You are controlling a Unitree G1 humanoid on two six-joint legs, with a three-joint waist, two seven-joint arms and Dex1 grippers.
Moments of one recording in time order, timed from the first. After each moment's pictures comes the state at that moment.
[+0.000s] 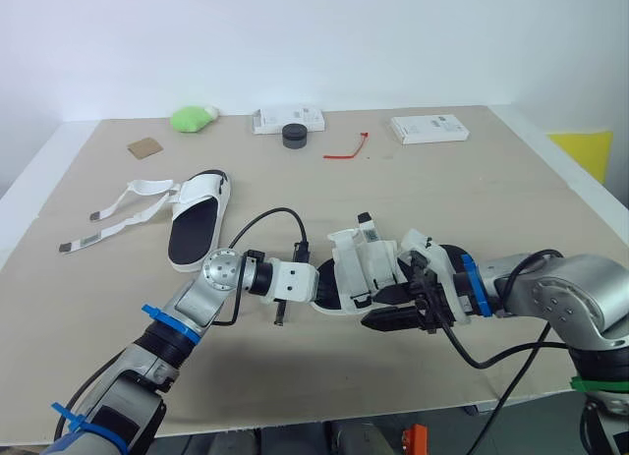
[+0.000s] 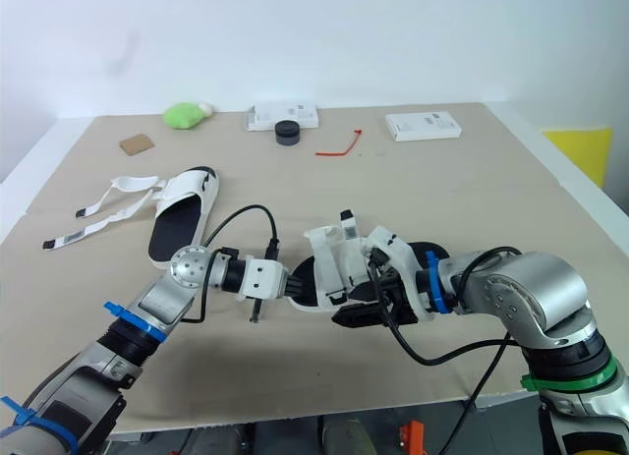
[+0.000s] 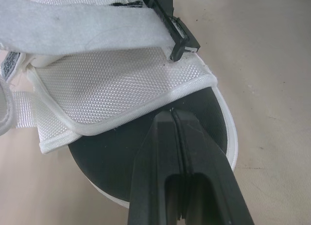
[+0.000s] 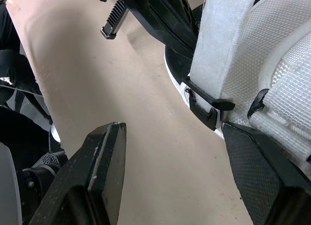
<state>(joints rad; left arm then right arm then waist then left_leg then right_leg) -0.59 0.39 -0.43 0.27 0.04 -0.26 -1.14 -0.51 -0.86 0.08 -0.43 0.80 1.40 0.83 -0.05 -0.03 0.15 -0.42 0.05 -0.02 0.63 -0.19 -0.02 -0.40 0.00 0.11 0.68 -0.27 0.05</state>
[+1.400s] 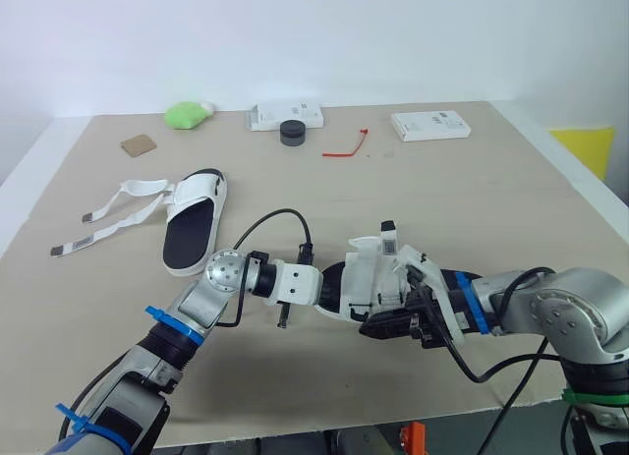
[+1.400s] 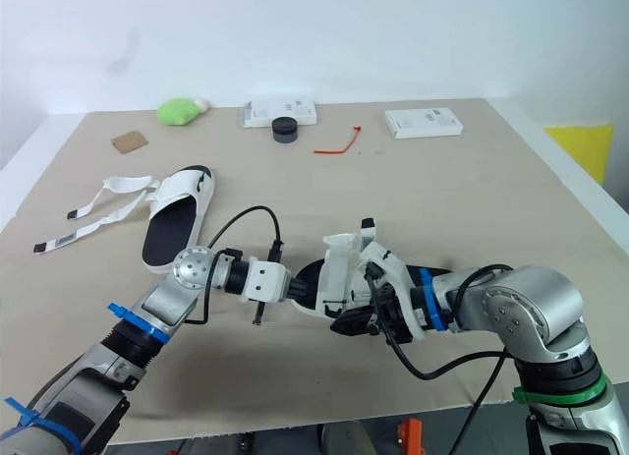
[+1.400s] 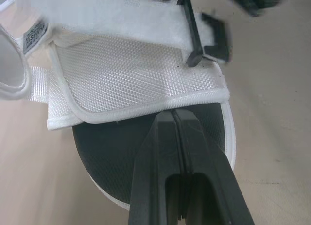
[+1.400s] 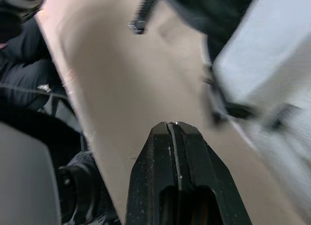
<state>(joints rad) -0.58 0.37 -0.43 0.26 0.04 -0.26 -1.15 -0.44 -0.79 0.02 -0.49 0.91 1.50 0.81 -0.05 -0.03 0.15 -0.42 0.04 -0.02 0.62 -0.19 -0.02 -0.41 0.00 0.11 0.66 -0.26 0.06</state>
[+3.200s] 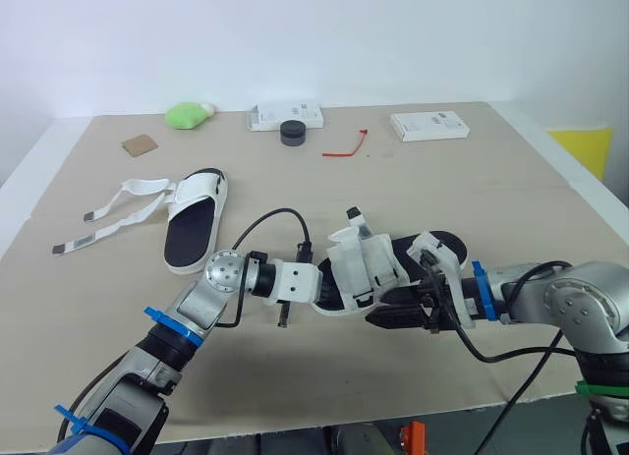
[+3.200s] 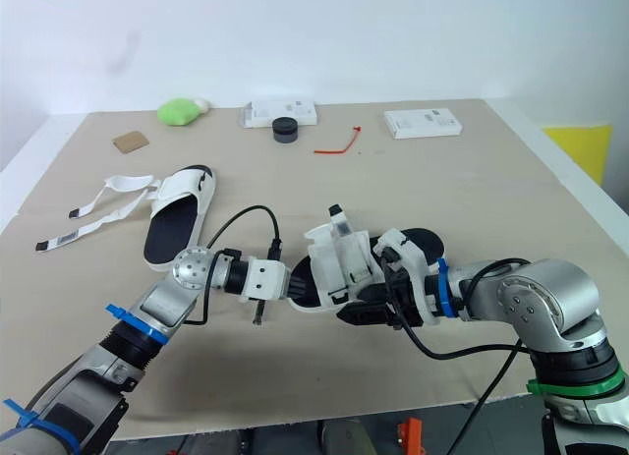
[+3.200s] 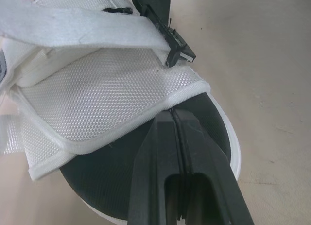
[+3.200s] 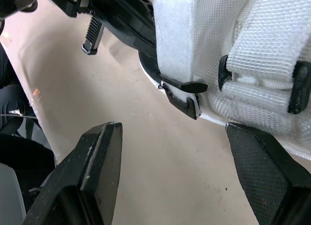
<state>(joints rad) -0.58 0.38 -0.43 0.24 0.03 -0.23 -1.14 -0.45 -0.82 -0.01 -0.38 0.94 1.43 0.67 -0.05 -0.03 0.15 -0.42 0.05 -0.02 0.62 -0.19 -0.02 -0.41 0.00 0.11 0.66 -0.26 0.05</state>
